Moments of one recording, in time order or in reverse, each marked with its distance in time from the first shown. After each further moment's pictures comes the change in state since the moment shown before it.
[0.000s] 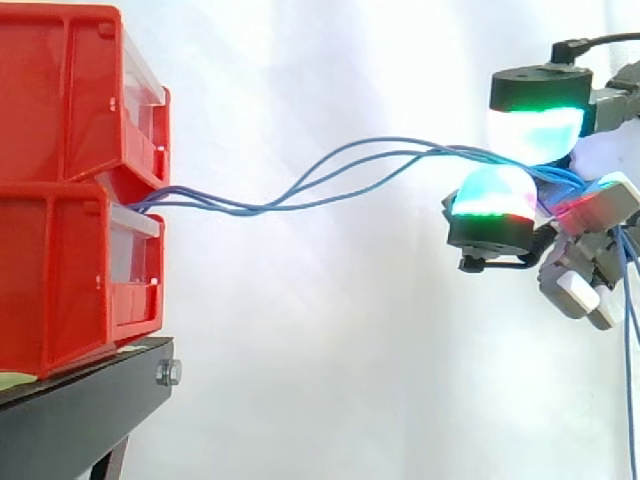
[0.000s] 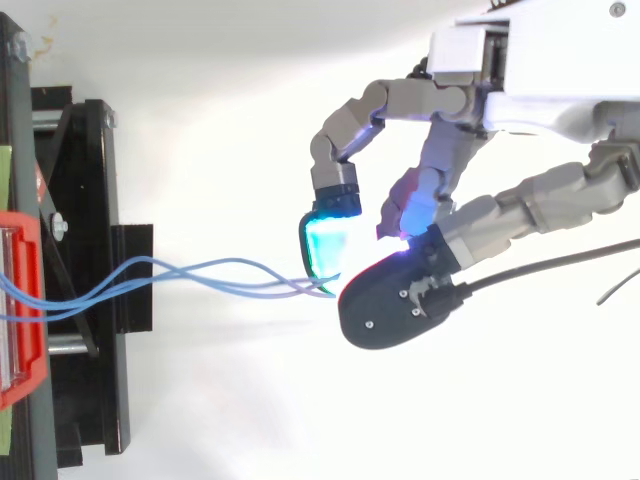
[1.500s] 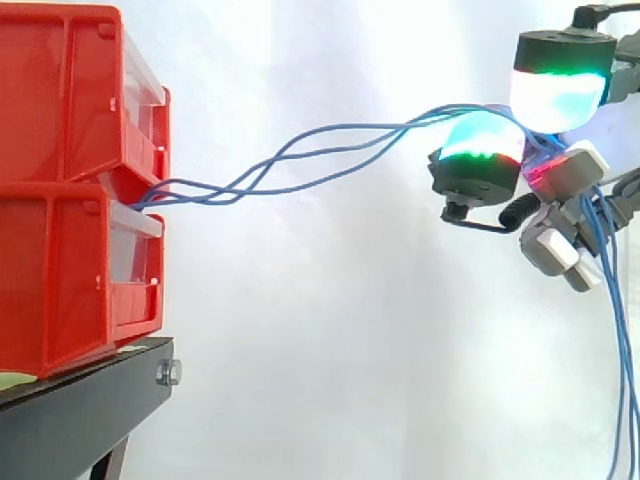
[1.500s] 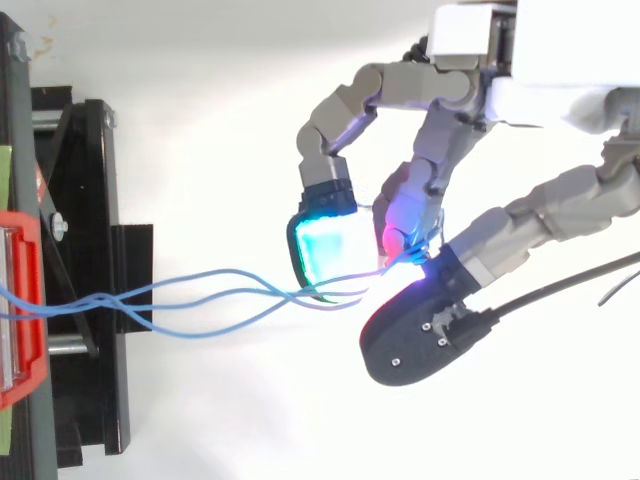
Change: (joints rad) arm -0.002 0.000 0.036 0.000 -0.001 0.000
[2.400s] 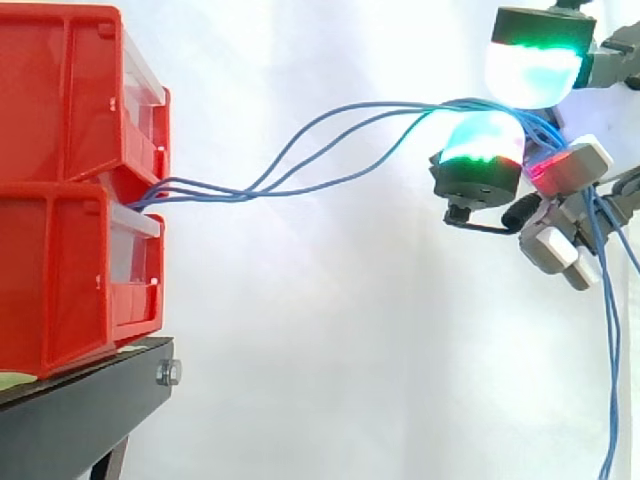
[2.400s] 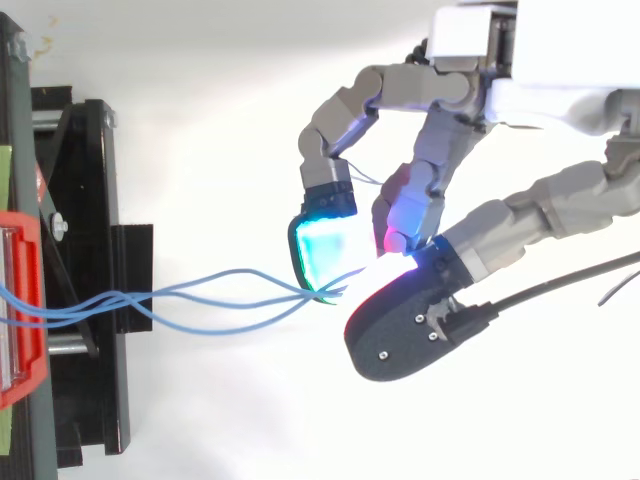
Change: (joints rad) arm 0.002 0.000 0.001 0.001 0.001 0.000
